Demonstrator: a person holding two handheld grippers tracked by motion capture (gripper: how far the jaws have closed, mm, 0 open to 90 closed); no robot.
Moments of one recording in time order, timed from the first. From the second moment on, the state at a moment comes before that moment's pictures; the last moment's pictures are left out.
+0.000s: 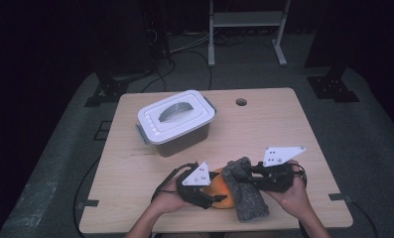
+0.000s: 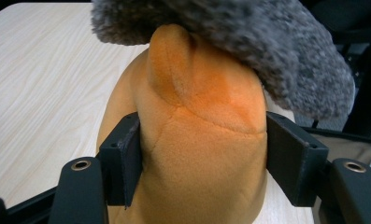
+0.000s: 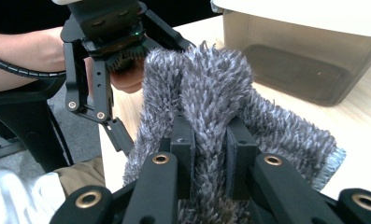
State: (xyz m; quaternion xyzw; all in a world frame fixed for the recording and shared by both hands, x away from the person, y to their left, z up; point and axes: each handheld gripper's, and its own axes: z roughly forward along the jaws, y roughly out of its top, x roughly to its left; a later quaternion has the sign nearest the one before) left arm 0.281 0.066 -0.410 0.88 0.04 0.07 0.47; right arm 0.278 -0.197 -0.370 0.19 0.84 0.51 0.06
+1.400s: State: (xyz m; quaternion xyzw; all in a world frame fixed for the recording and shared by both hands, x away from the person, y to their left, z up) left arm 0.273 0.066 -0.408 0.89 -0.02 0.06 0.46; right arm 0.292 -0.203 -0.382 0.18 0.85 0.49 -0.03
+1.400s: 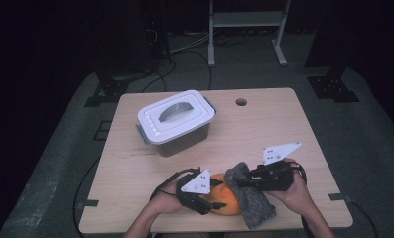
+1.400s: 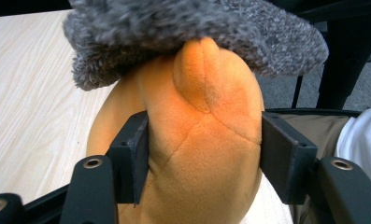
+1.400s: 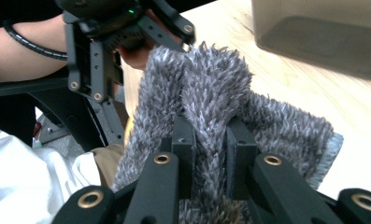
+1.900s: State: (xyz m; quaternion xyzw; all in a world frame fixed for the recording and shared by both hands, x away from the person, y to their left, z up) left arm 0.297 0.089 -0.411 0.86 0.07 0.04 0.50; right arm 0.300 -0.223 -0.396 0.22 0.85 0.49 -0.04
